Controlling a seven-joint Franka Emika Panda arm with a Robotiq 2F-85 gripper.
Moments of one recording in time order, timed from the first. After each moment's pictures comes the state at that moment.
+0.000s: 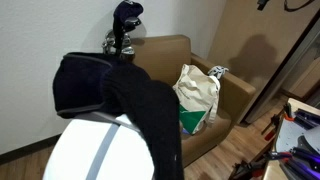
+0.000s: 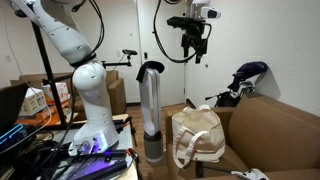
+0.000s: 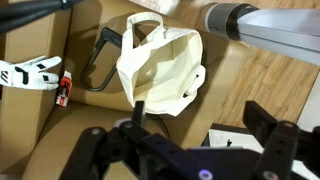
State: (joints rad) arm 0.02 -0.36 -0.31 -2.16 0.15 1.80 -0.40
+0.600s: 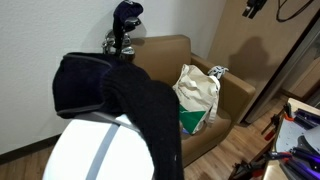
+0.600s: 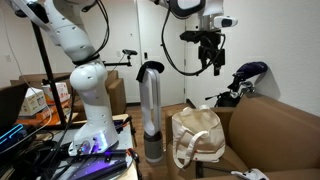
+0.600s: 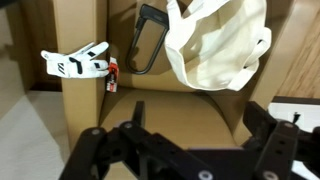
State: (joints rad) arm -0.09 -0.22 -0.30 -2.19 0.11 2.10 -0.33
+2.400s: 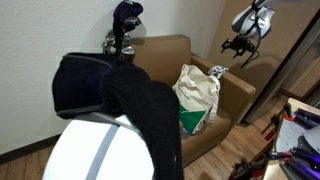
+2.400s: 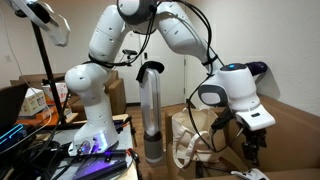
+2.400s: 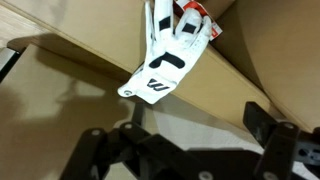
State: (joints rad) arm -0.28 0.57 -0.27 -2.03 0.67 2.93 0.06
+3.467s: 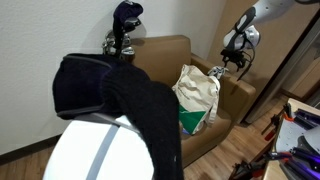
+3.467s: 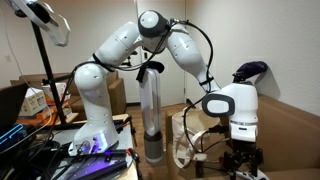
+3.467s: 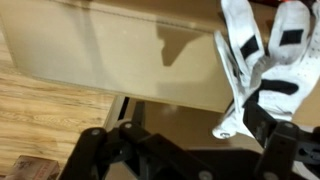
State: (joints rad) arm 0.07 0.85 -0.66 -1.94 0.47 2.64 0.84
